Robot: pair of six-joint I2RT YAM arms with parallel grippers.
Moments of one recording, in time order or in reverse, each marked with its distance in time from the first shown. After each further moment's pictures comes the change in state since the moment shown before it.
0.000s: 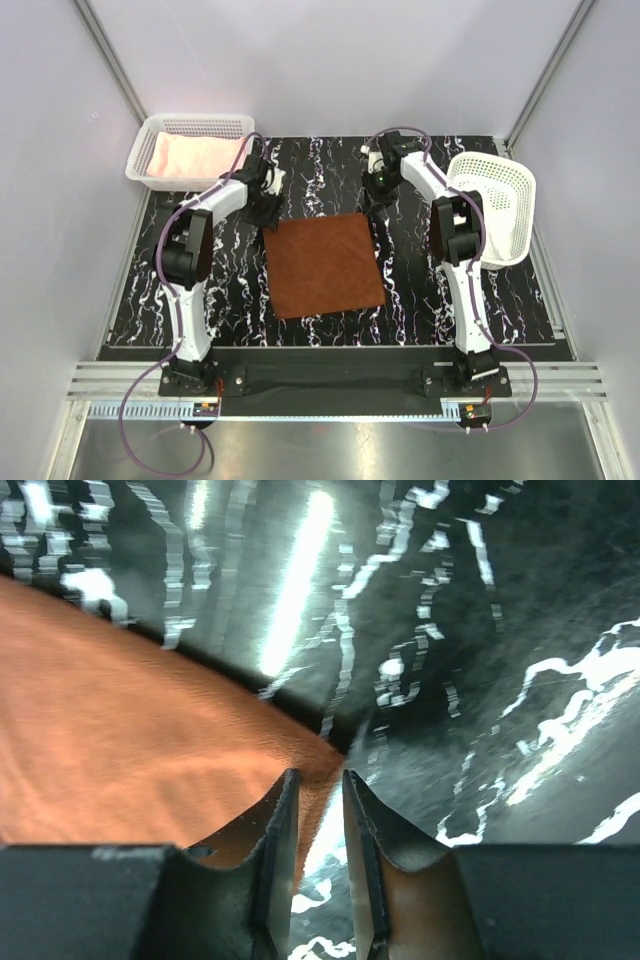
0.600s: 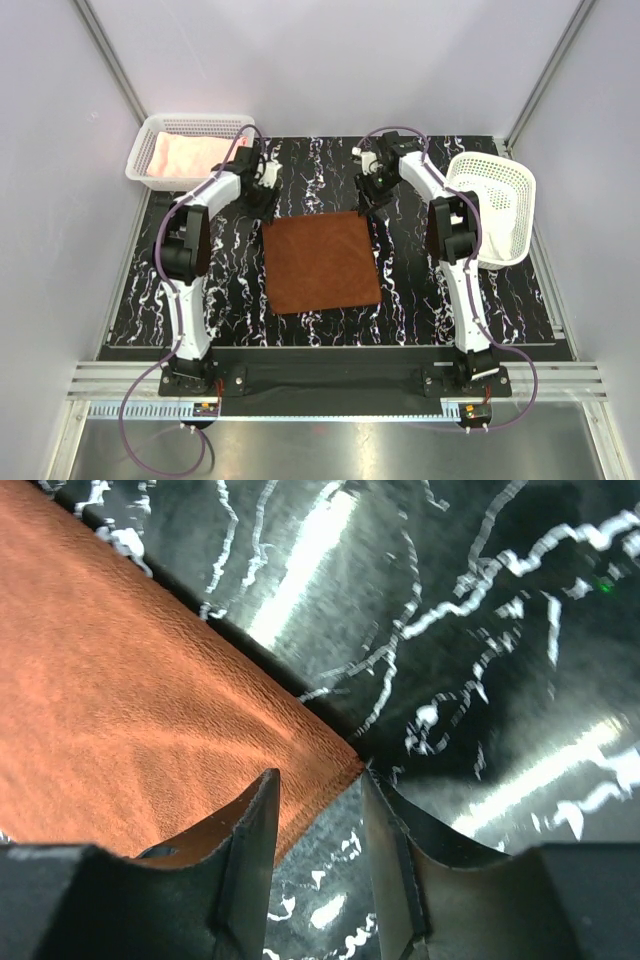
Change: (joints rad) left arm 0.048 0.044 0.101 -0.062 0.042 0.106; right arm -0.008 0.056 0.056 -0.029 -0.084 -0.216
